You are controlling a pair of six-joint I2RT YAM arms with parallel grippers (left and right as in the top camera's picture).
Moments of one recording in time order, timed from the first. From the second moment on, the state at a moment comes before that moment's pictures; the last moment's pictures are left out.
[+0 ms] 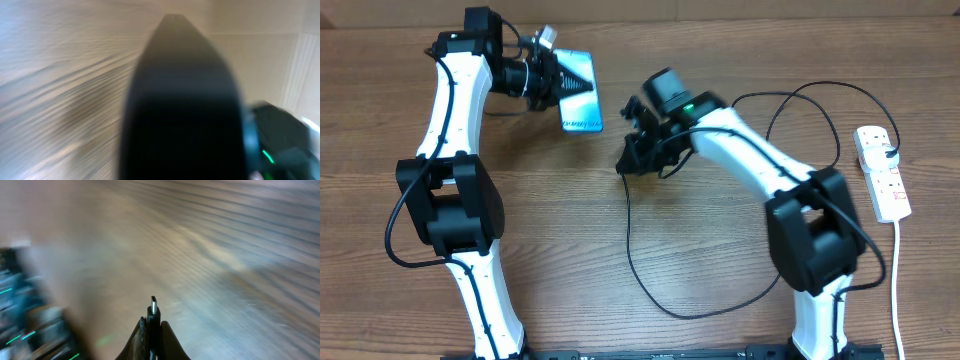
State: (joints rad) left arm 0.05 2.29 2.09 -1.16 1.12 -0.12; right arm 0.50 2.09 1.64 -0.80 -0.69 0.22
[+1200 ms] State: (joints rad) left arm 0.05 2.29 2.09 -1.09 1.46 -0.24; right arm 0.41 2.06 1.65 -0.48 -1.41 0.33
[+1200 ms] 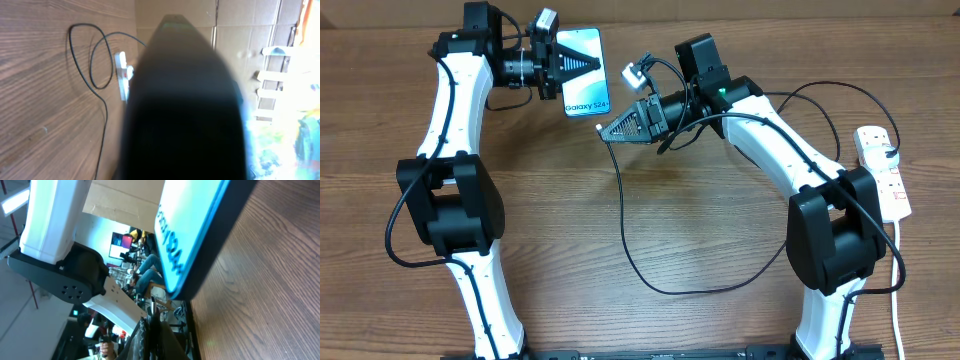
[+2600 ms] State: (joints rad) left arm 0.02 2.29 2.09 -0.87 1.44 -0.45; right arm 0.35 2.06 1.65 -0.31 -1.31 0.67
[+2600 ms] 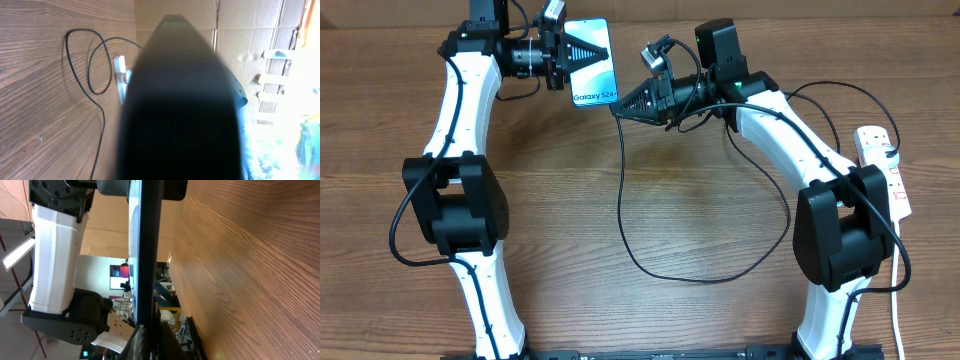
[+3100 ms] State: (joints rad) left arm 0.02 2.29 2.09 -0.70 1.39 -0.61; right arm 0.35 2.06 1.65 -0.34 -1.34 0.67
